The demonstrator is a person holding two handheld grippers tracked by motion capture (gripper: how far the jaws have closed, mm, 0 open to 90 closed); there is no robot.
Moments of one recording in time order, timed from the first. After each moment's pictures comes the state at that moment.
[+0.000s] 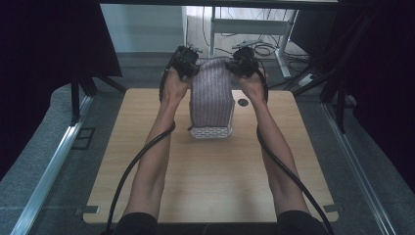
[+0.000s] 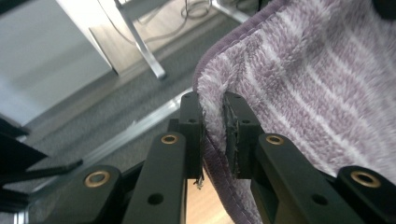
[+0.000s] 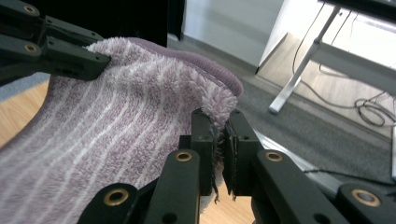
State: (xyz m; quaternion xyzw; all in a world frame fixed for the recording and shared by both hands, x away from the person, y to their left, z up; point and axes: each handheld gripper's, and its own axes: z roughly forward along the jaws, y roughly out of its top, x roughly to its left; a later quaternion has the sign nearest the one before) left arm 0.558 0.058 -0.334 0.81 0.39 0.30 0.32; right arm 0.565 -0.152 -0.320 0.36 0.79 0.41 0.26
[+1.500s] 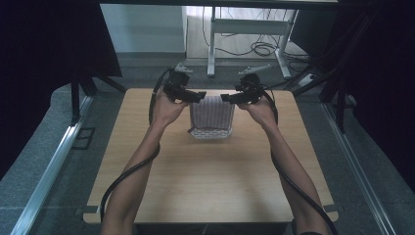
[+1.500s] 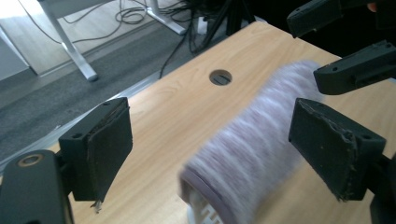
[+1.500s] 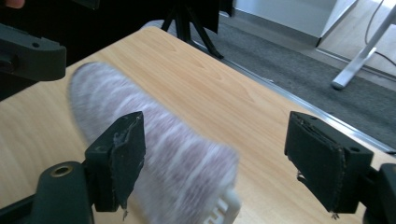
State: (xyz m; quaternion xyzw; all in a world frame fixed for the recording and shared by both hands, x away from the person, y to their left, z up) left arm 0.479 0.088 -0.347 0.82 0.36 0.18 0.42; right arm 0.505 -0.177 -0.363 0.34 0.82 0.44 0.15
